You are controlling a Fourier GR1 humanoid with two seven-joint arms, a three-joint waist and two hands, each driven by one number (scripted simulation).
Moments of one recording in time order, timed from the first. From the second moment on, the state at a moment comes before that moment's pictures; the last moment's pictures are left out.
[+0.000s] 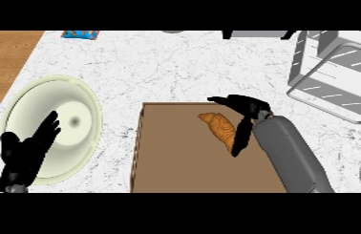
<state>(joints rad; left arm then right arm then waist) 0.06 0.31 0.16 -1.40 0.04 -0.09 0.15 -0.56 -0.14 0.18 -0.99 0.60 0.69 0.13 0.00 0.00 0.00</state>
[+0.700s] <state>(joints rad) 0.05 0.29 0.19 -1.39 0.03 -0.11 0.16 -0.54 -0.09 0.21 -0.95 0.68 0.60 -0.02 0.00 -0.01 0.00</state>
